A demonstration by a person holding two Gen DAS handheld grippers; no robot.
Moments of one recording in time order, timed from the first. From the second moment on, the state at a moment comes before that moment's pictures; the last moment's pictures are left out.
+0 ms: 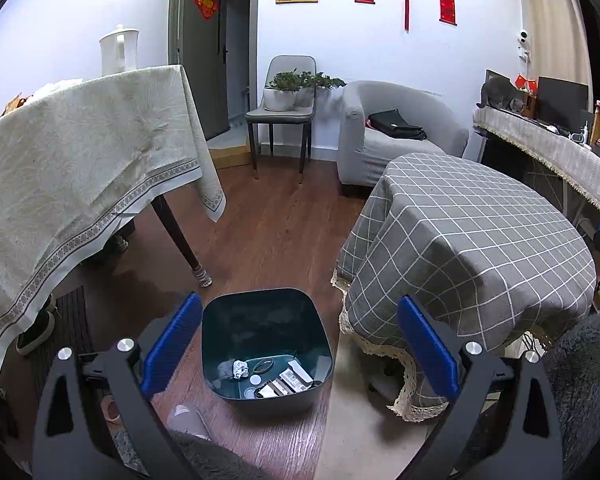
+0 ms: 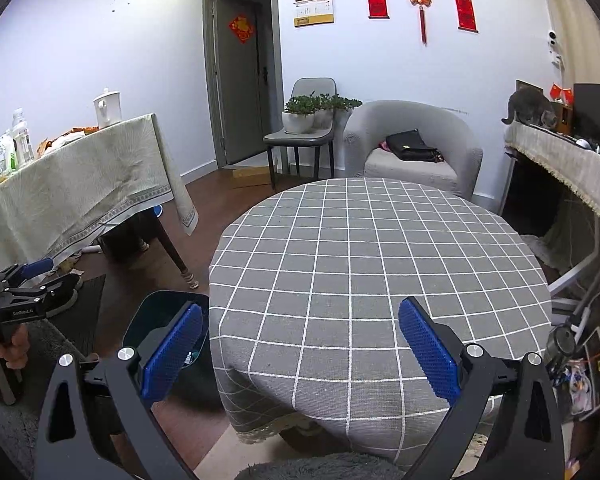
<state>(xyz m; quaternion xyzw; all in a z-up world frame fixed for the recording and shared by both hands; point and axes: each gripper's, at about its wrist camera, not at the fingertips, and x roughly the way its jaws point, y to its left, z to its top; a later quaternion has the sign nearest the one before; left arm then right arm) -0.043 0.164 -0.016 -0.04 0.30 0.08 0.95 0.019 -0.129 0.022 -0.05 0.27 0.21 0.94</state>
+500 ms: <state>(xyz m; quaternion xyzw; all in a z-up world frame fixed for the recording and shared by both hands) -0.043 0.163 -0.015 -0.04 0.30 0.07 0.95 0.018 -0.128 0.021 -0.05 0.27 0.21 0.94</state>
